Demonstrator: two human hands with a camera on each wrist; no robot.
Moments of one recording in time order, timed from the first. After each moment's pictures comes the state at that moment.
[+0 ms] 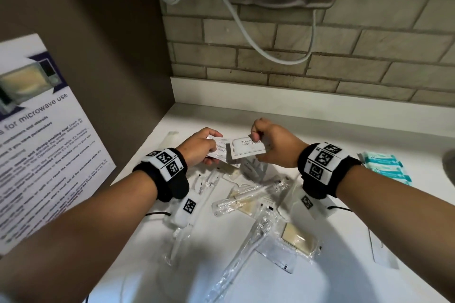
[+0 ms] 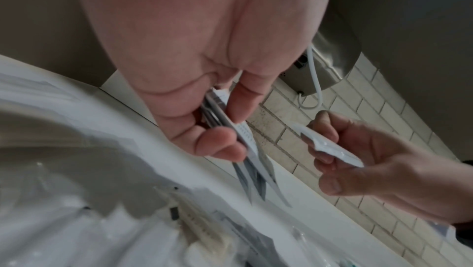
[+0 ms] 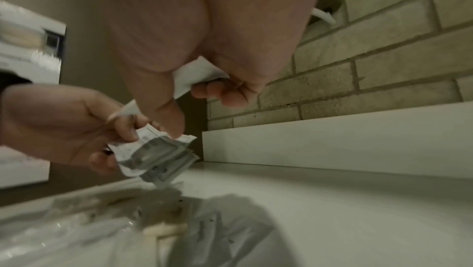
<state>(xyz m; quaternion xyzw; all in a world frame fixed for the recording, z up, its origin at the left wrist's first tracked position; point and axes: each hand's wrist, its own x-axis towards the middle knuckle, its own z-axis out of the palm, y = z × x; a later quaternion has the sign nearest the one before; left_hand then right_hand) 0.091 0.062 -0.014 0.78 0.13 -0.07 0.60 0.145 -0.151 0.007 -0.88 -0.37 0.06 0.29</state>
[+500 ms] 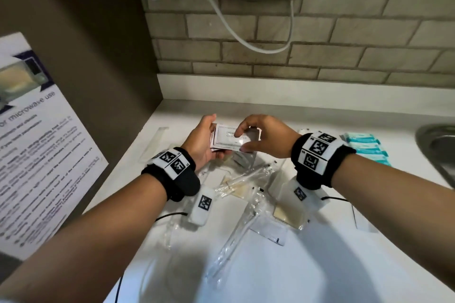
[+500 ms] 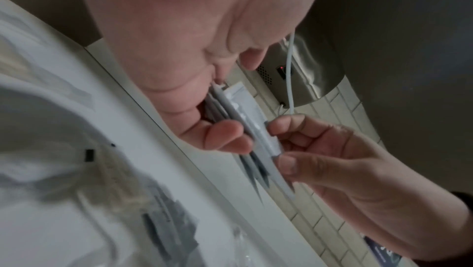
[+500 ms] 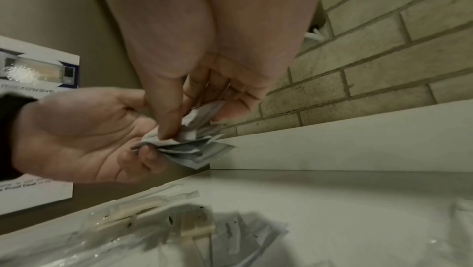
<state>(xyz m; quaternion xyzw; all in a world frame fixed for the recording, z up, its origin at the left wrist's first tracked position) 0.066 0.022 0.002 0.62 0.12 -0.09 0.77 0.109 -0.156 0.021 -0.89 -0.32 0.05 0.32</state>
